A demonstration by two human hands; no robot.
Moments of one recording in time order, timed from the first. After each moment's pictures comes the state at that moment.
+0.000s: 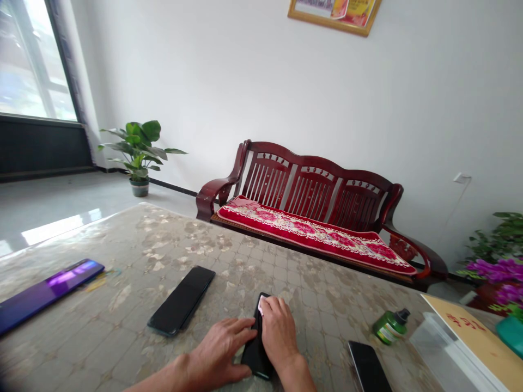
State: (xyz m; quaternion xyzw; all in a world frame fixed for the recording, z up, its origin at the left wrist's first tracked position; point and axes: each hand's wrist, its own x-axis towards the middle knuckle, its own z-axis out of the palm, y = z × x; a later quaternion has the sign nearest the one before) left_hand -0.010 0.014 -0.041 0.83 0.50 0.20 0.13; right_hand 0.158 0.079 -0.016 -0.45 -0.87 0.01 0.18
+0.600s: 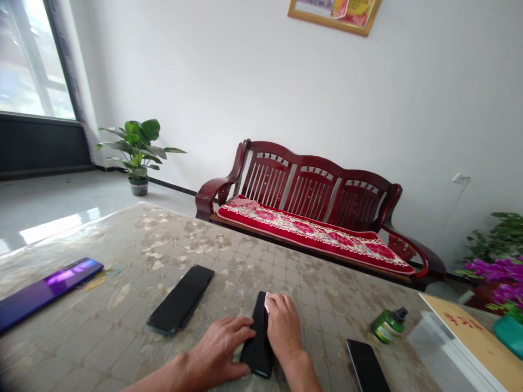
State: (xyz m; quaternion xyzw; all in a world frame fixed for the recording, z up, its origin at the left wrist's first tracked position) left_hand -0.010 0.012 -0.041 0.83 0.50 0.22 0.13; right_hand 0.167 0.085 -0.012 -0.46 -0.87 0.00 0.18
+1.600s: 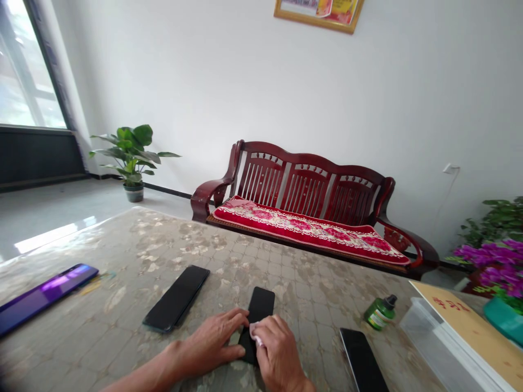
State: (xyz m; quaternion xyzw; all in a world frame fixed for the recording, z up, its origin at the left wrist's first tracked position) left_hand -0.020 0.015 -0.019 0.82 0.49 0.20 0.21; right_hand 0.198 0.042 -0.013 -0.29 -0.91 0.13 0.26
